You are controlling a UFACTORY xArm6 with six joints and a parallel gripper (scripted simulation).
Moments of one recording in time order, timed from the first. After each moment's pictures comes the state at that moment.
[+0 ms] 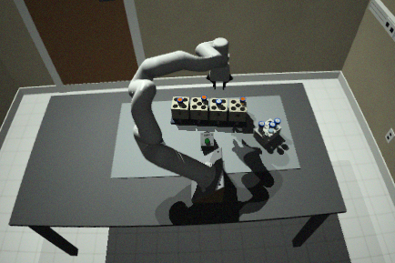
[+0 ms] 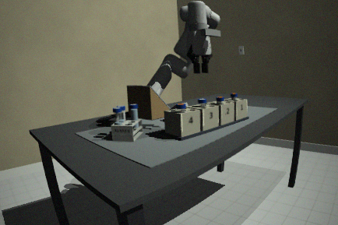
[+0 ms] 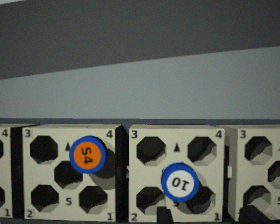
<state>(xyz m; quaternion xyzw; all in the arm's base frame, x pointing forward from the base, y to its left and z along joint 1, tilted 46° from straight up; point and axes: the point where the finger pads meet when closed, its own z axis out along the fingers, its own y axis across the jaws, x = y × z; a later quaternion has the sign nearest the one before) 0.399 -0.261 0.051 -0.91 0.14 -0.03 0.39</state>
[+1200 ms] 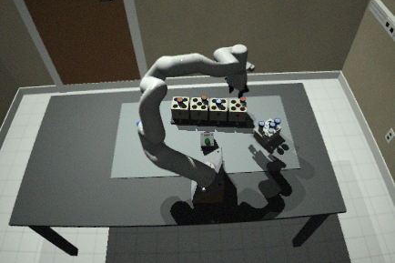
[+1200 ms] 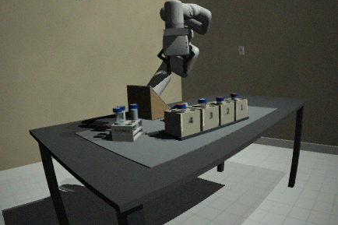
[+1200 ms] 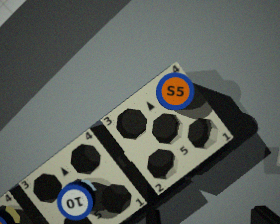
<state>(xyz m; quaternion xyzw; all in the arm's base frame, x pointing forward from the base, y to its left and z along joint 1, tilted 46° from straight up) 0.336 -0.307 -0.010 -0.82 0.43 0.10 0.38</state>
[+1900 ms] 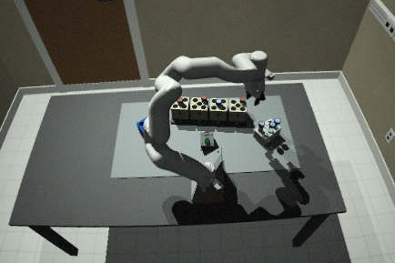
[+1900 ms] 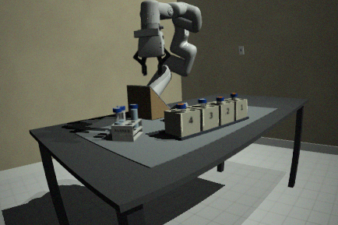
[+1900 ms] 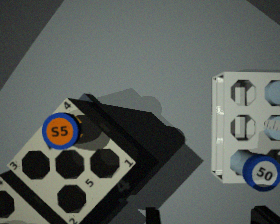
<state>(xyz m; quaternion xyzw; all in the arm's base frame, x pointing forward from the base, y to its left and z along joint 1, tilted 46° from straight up) 0.274 -0.352 -0.069 -0.78 0.50 0.13 0.37</state>
